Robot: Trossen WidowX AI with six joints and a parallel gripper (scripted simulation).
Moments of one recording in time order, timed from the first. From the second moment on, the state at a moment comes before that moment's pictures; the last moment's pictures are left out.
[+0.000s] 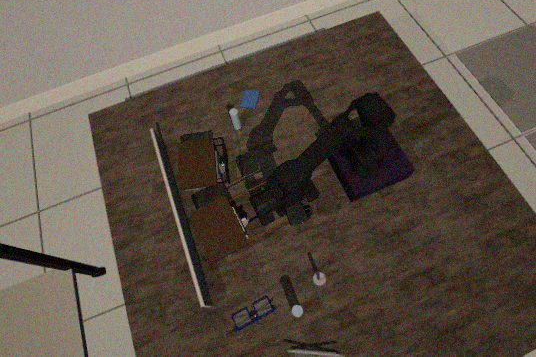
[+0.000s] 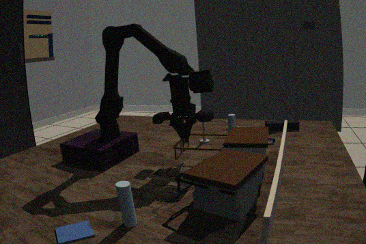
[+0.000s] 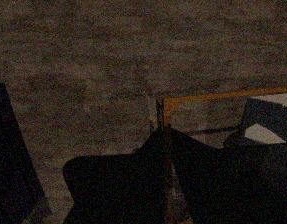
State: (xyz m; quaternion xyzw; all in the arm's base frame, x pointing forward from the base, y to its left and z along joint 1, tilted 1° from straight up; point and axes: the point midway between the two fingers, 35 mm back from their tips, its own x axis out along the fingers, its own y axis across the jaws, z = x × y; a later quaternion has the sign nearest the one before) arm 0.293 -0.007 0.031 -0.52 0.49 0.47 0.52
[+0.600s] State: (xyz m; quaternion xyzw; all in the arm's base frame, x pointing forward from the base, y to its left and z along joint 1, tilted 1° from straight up) arm 0.312 -0.007 0.032 -0.52 0.49 0.47 0.52
